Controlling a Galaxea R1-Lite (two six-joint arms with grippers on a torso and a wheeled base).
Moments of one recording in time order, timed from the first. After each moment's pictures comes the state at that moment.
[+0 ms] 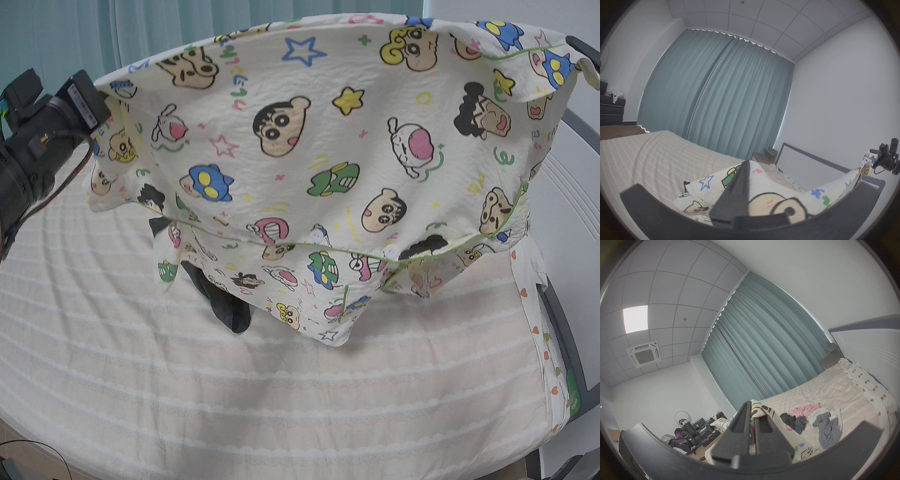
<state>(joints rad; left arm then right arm) -0.48 1.31 -0.97 -0.69 0.32 -0.20 0.22 1.15 -1.20 -0.34 0.41 0.63</state>
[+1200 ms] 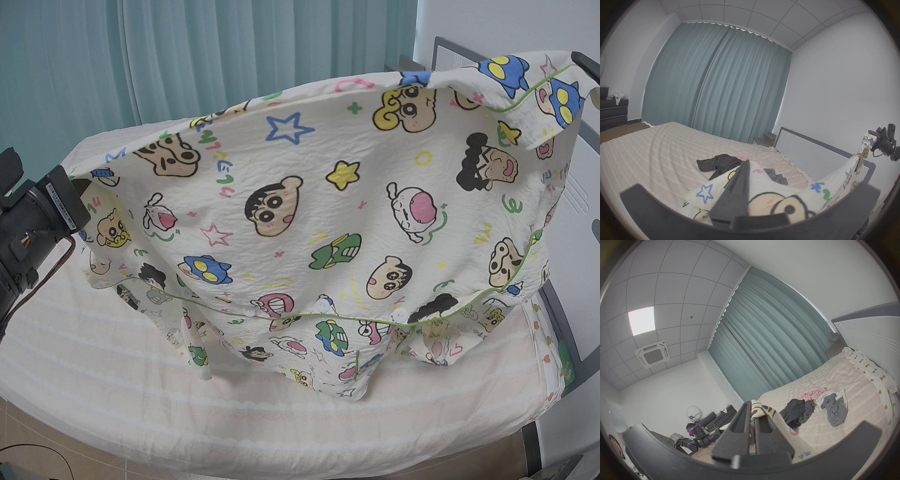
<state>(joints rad) -0.50 1.16 -0.70 -0.66 0.33 -0.20 0.31 1.09 -1.11 -0.33 0.42 0.63</state>
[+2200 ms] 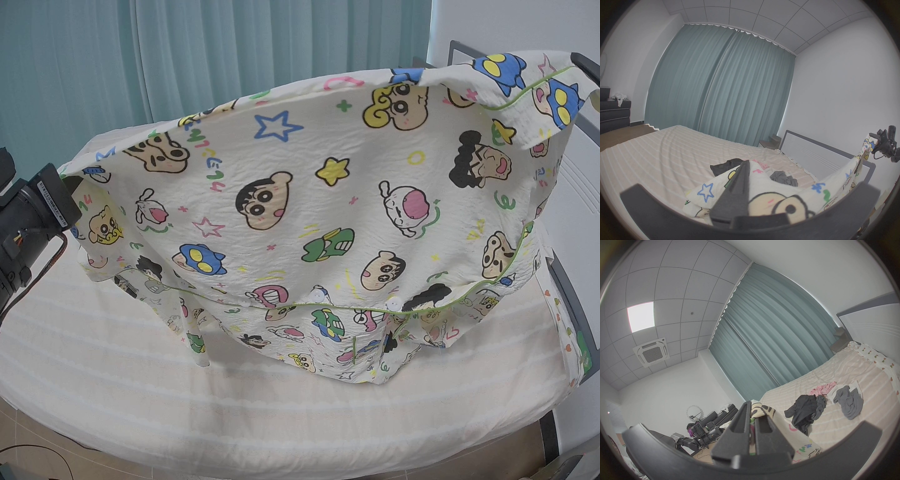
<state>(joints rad) -0.48 1.14 -0.69 -0.66 0.32 -0.20 0.32 1.09 -1.11 -0.33 0.42 0.63</state>
